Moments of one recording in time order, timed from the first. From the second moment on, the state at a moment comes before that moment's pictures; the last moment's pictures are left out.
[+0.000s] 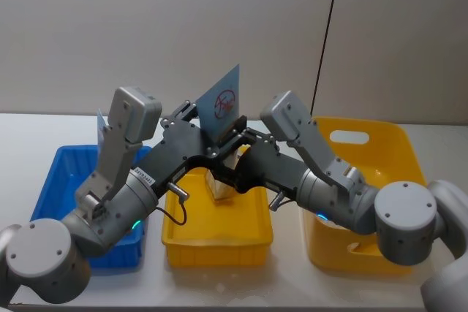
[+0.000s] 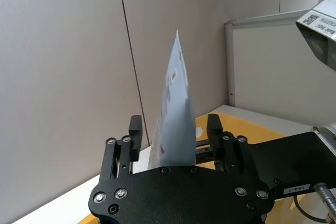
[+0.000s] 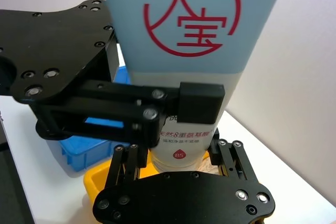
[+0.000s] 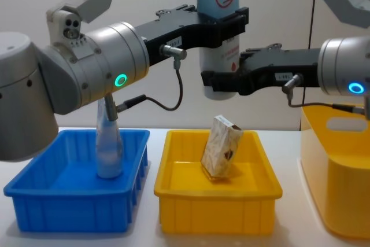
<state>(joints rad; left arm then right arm) -0.45 0.17 0.43 -1.46 -0.28 -0.12 -0.40 0.51 0.30 -0.47 -1.44 0.10 0.15 0.49</state>
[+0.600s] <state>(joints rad) -0.45 0.17 0.43 -1.46 -0.28 -0.12 -0.40 0.50 0.28 -0.43 -1.45 0.11 0.21 0.39</state>
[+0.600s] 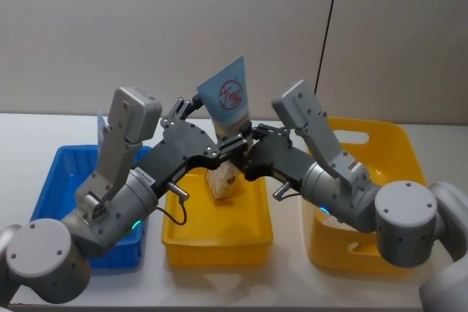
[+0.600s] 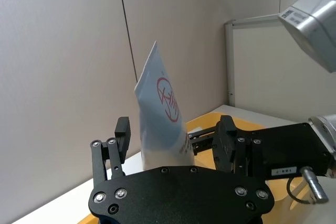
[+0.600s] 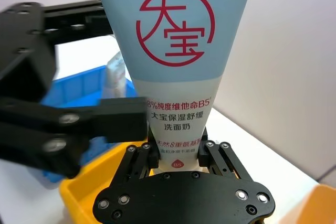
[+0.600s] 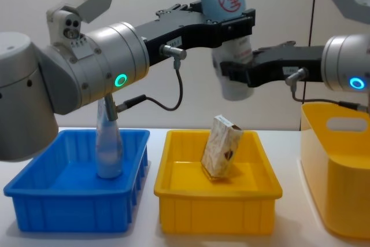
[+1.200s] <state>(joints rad) -0.45 0.17 0.43 -1.46 -0.28 -0.12 -0.40 0.48 0.21 -0.34 -1.43 0.09 0.30 0.20</state>
